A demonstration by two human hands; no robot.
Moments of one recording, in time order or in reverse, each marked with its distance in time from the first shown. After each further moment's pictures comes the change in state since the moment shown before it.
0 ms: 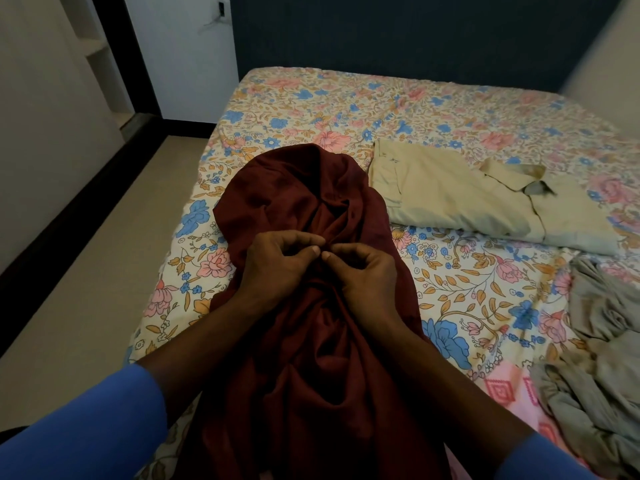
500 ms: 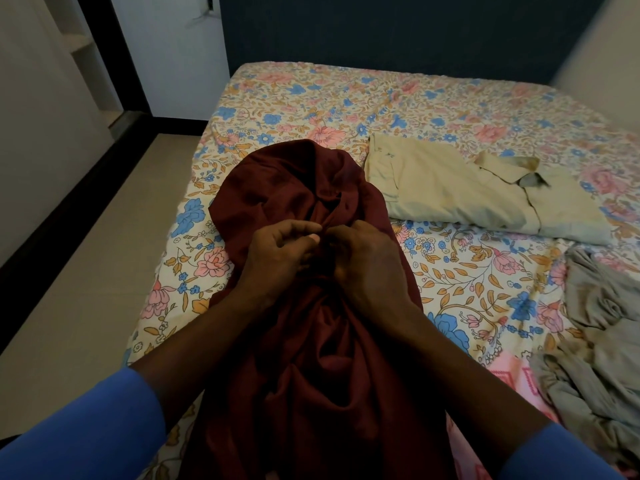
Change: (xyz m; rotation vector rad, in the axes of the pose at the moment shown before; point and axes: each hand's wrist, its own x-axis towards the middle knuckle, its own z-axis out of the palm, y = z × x) left_hand -0.001 0.011 0.001 -0.289 -0.062 -0.123; right_hand 0.009 -0.023 -0.009 -0.834 -0.042 -0.607
